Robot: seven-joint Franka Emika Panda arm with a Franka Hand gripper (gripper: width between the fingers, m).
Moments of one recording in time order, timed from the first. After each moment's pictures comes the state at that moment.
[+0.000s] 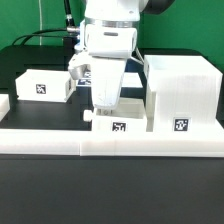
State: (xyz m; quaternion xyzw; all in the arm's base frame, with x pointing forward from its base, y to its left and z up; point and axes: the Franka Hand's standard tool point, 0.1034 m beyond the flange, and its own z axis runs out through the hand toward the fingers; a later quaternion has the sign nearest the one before) arm 0.540 -0.015 0.010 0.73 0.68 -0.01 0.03
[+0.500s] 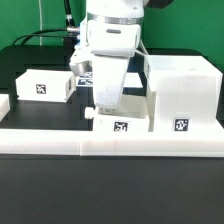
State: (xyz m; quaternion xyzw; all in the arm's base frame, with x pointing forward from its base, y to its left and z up) arm 0.546 -0.011 0.021 0.73 0.68 -0.04 0.01
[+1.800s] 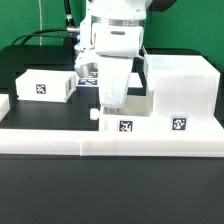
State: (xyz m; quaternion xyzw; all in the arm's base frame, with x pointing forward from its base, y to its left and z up) arm 0.538 -0.004 0.013 0.73 0.68 -0.01 0.02
